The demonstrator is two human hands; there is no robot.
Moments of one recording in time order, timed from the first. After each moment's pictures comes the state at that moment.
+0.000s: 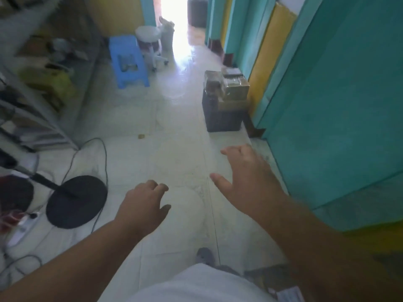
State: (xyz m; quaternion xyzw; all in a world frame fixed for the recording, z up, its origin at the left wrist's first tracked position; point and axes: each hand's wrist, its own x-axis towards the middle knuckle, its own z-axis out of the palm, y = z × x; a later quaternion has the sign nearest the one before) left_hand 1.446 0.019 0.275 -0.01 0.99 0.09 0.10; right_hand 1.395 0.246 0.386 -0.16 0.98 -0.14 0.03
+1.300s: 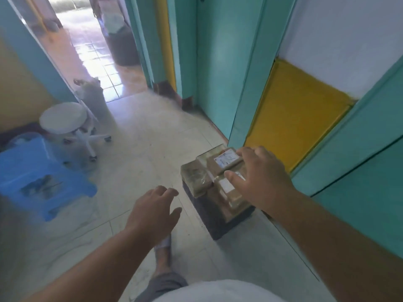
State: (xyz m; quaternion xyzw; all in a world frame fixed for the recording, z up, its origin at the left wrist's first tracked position) left_hand 0.423 -0.129 0.265 0.18 0.97 0.10 0.11; right_hand 0.442 0.119 0.350 0.07 0.99 -0.12 0.01
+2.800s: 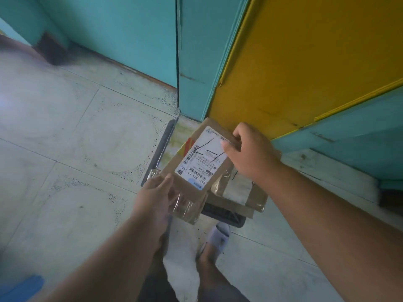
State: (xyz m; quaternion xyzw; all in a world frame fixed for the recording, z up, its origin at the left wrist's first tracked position) left_hand 0.028 0.031 0.004 -0.25 0.67 0.50 0.48; right_hand 0.131 0.225 0.045 0.42 0.86 -0.28 0.07
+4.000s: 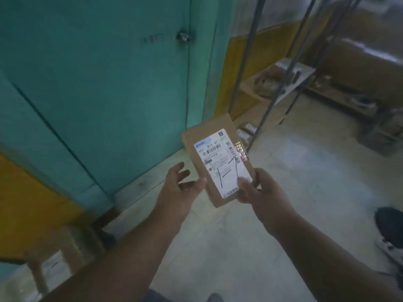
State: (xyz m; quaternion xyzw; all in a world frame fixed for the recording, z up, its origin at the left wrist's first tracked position) left_hand 0.568 0.058 0.316 0.49 0.46 0.33 0.66; right_hand 0.737 -0.039 0.349 0.77 0.30 -0.33 -0.45
